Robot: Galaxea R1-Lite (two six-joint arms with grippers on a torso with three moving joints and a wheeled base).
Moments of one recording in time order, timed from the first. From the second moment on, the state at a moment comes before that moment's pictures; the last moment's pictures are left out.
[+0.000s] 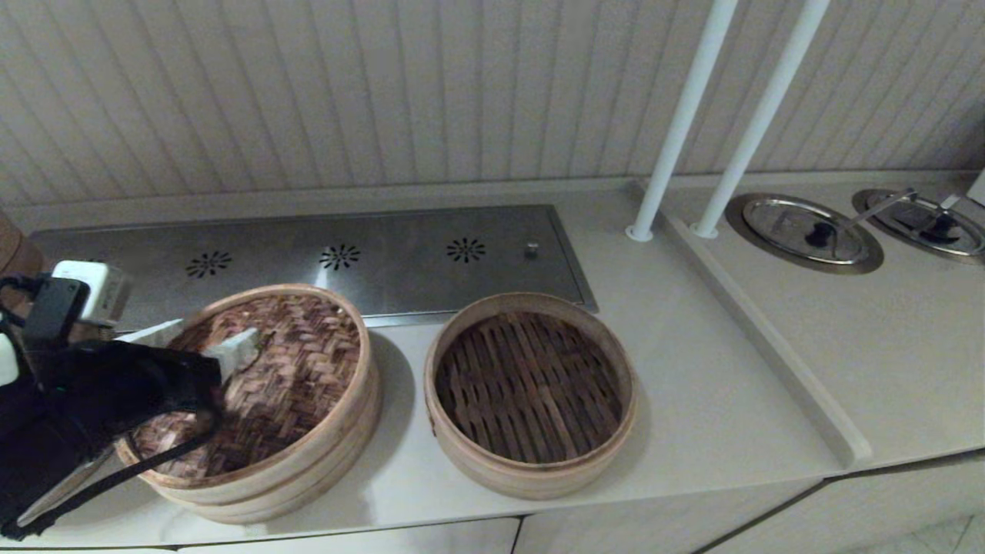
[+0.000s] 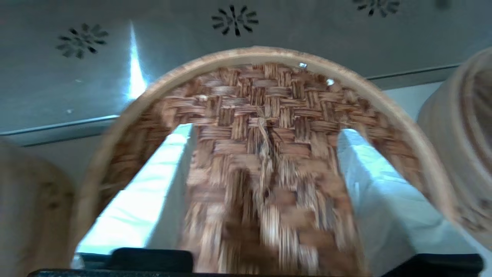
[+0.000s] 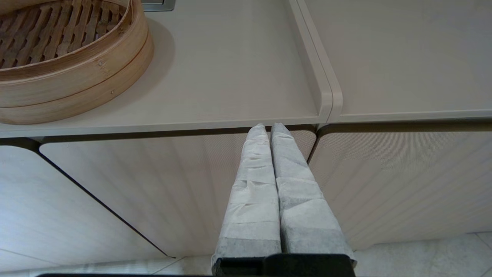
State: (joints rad) left arm -0.14 1.35 -0.33 -0.88 0.02 0.04; right arm 0.00 0.00 -0.04 0.10 0.01 0.00
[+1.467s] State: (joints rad) left arm -0.11 0.38 -0.13 -0.04 0.53 0.03; right arm 0.00 0.00 -0.04 0.10 0.01 0.00
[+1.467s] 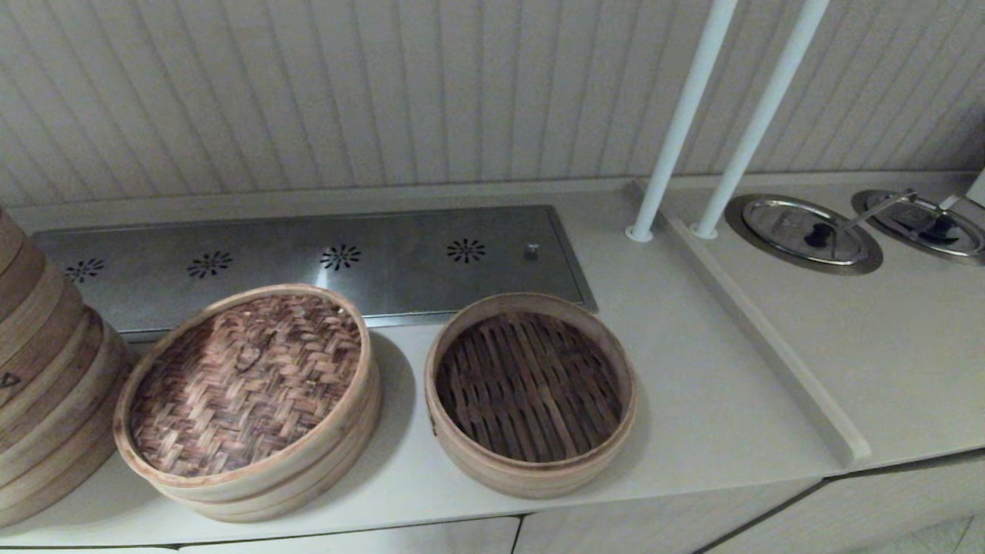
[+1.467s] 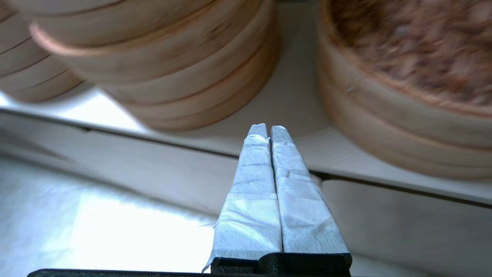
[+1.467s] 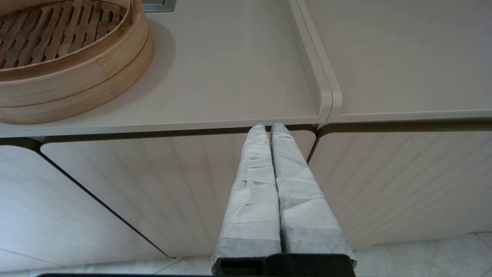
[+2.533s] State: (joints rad) left arm 0.01 0.08 0.00 -0.03 -0.01 0.12; right arm 0.00 0.00 -0.04 0.10 0.01 0.00
